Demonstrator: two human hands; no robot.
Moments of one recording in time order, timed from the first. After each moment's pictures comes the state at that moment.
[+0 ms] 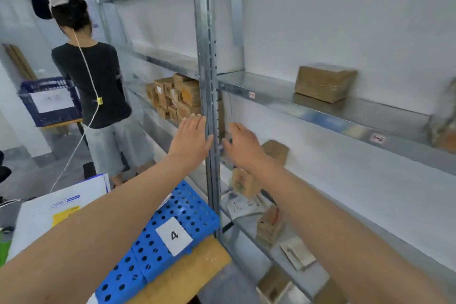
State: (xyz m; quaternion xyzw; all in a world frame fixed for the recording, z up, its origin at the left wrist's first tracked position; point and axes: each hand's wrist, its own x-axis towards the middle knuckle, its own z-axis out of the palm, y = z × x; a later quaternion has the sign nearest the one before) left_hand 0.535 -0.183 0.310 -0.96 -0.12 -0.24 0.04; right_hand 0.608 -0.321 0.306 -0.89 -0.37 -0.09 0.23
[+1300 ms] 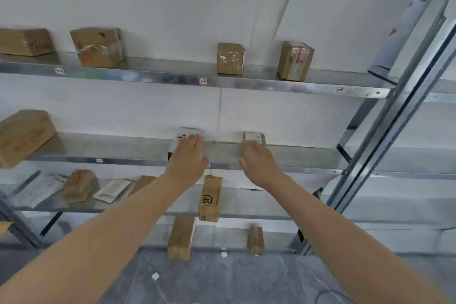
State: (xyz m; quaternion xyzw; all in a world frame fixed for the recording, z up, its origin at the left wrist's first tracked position) left_hand 0.272 -0.824 0.233 -0.93 0.32 -0.18 -0.10; right_hand 0.193 -1.014 0.254 -0.99 0.10 -0.06 0.10
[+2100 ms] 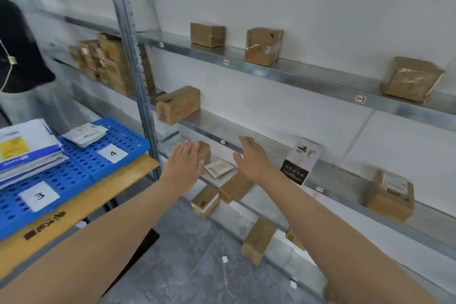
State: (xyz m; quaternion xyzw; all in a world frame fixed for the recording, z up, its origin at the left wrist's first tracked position) left_hand 0.258 -0.540 0.205 -0.99 -0.01 -0.17 -0.03; right_hand 0.311 -0.736 0.242 -0.95 -0.21 0.00 0.22
